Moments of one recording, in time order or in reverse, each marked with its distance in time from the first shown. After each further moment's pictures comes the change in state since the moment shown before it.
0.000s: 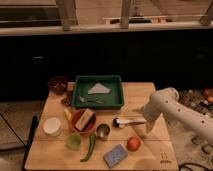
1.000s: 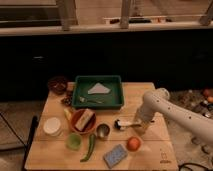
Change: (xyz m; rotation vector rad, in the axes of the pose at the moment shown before) arm 0.001 0.000 0.034 -0.075 -0.002 -0.009
